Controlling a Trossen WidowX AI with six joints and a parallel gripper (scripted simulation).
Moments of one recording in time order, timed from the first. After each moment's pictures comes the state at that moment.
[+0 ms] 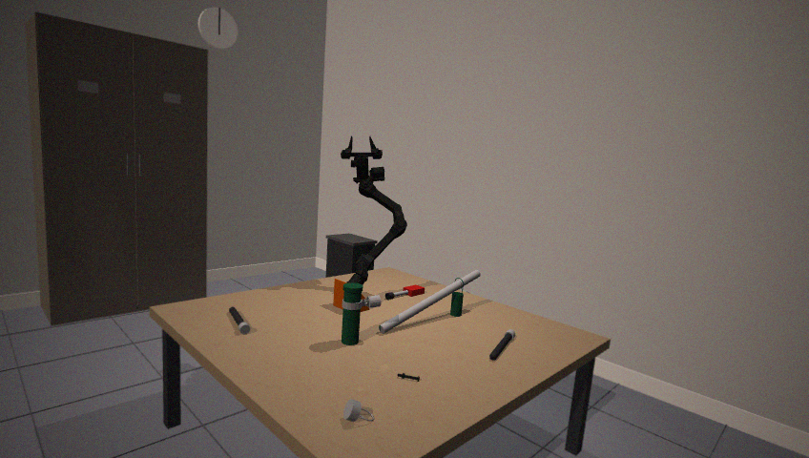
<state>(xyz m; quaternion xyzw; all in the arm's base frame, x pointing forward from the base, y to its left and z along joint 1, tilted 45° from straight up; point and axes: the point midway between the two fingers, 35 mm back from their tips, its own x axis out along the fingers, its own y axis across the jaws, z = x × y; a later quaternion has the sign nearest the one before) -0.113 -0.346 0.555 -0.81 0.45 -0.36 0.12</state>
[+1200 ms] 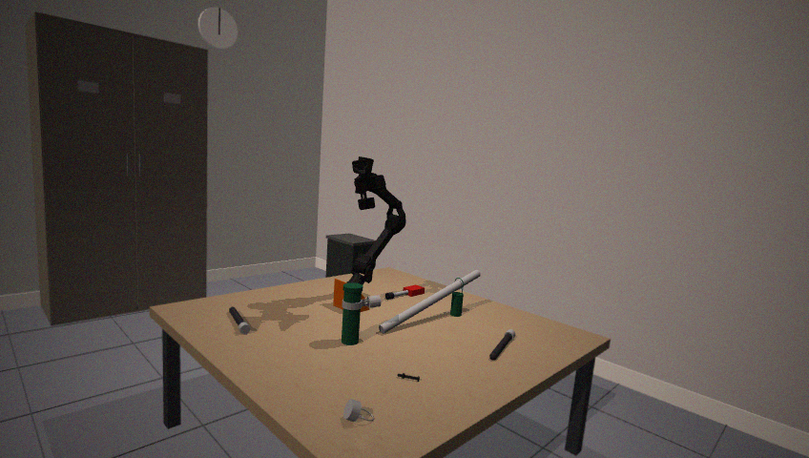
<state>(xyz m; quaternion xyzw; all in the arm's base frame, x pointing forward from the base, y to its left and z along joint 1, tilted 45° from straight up) 0.236 -0.346 0.255 -0.30 0.24 -0.05 0.92</state>
